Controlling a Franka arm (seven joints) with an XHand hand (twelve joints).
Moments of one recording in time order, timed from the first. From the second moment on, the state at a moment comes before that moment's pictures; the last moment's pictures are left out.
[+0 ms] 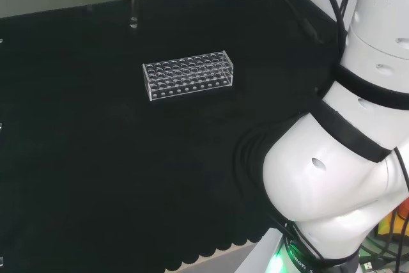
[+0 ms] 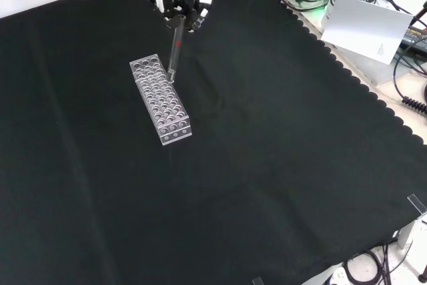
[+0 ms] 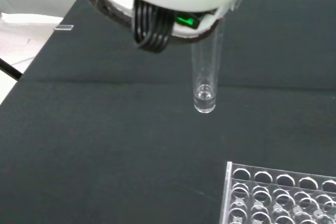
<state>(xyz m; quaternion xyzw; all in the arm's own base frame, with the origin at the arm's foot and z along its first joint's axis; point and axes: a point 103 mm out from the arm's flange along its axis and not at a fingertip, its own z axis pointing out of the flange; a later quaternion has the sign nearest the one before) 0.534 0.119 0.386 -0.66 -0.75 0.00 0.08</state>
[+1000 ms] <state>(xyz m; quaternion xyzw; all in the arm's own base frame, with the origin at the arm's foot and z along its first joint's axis) 0.528 -0.047 0.368 -0.76 -0.64 0.11 0.02</state>
